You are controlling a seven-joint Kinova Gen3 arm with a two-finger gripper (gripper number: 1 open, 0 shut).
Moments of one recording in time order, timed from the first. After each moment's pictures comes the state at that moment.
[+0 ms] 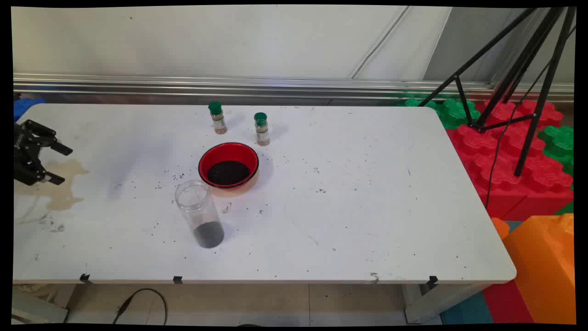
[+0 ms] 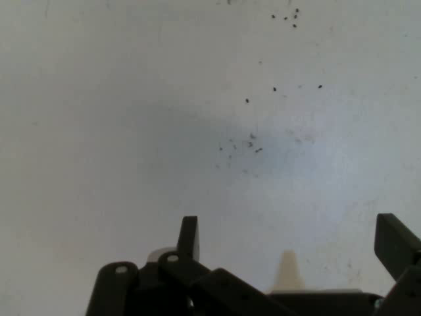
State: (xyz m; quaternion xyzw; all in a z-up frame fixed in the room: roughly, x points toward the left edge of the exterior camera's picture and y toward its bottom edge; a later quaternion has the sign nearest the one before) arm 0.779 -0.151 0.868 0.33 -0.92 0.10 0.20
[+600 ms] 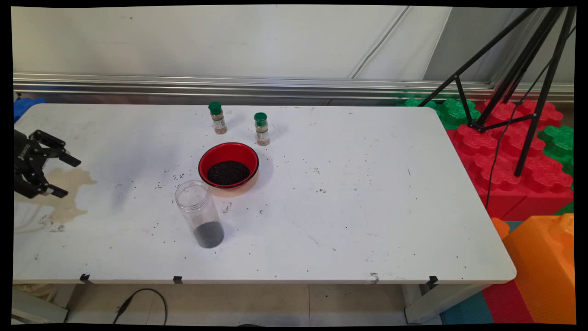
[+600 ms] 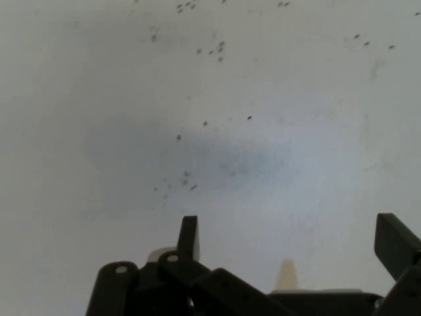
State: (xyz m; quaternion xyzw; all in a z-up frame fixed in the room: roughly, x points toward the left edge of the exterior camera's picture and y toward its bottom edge) arm 0.758 -0.145 0.861 0.29 -0.93 0.07 0.23
